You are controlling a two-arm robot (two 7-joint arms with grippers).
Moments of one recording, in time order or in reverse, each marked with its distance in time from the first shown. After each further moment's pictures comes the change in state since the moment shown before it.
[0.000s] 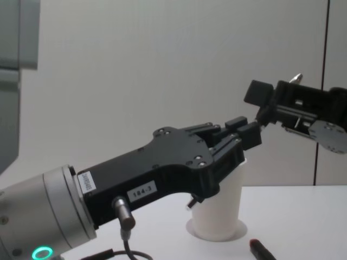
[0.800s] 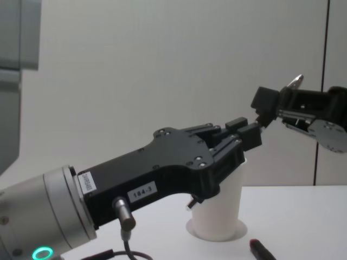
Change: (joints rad) left arm 0.000 0.000 0.000 0.000 0.000 0.000 0.000; right arm 0.001 0.000 -0.001 0.001 0.002 -0.001 0.002
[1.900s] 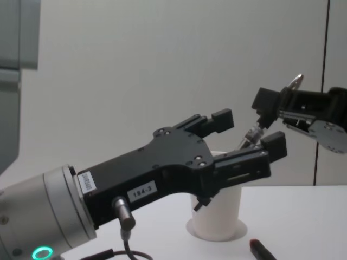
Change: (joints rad) left arm 0.000 0.000 0.000 0.000 0.000 0.000 0.000; right arm 0.000 0.000 0.000 0.000 -0.001 0.000 -0.002
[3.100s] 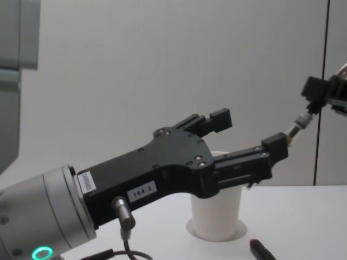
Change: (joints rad) left arm 0.000 0.000 0.000 0.000 0.000 0.000 0.000; right arm -0.017 0.076 0.050 -0.004 0.014 -0.105 -0.074
